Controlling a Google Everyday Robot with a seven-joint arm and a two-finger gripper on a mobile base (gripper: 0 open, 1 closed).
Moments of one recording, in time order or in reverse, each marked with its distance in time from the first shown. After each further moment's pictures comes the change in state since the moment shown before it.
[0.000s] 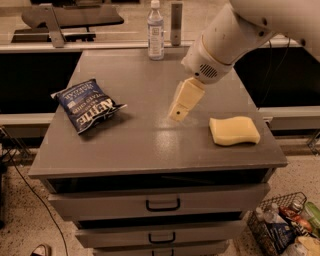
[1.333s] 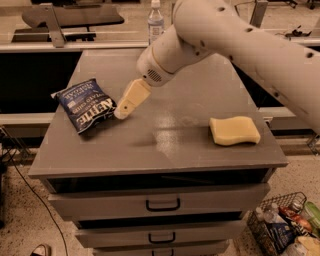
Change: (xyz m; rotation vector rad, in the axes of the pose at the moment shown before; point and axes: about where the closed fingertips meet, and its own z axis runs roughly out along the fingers) arm -0.094 -0.014 0.091 -0.033 -0.224 0.017
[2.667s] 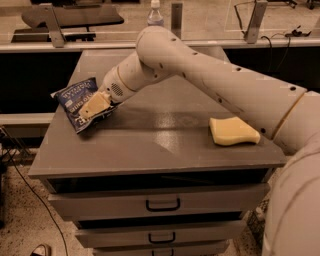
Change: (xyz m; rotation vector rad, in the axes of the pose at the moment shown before) arm -0.044 0.024 0.113 -0.159 -0.133 0.178
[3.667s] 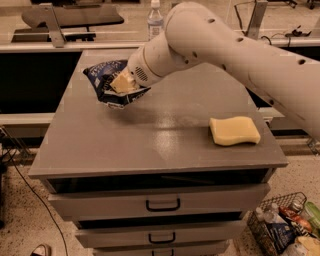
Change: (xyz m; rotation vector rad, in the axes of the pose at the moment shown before) arm -0.002 -0.020 -0.100 0.245 -0.009 -0.011
